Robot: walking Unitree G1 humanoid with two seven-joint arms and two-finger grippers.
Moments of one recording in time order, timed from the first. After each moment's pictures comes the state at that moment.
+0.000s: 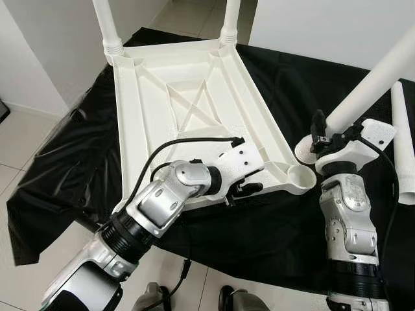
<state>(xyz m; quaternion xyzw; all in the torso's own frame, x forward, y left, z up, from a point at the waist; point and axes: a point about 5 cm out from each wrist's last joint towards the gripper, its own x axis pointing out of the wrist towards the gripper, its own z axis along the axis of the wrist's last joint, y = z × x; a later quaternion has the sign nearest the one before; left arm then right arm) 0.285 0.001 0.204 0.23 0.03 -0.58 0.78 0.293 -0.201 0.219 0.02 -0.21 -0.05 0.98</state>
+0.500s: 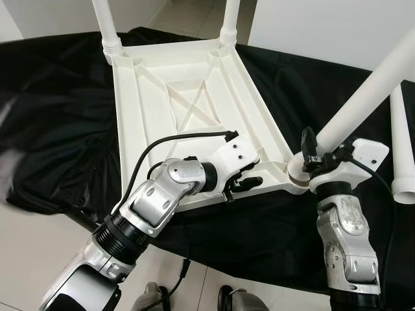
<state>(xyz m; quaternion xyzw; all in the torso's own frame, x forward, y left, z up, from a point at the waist) 0.287 0.005 0.207 0.21 0.02 -0.58 0.79 0.264 -0.189 0.208 0.02 -0.19 -0.04 0.98</state>
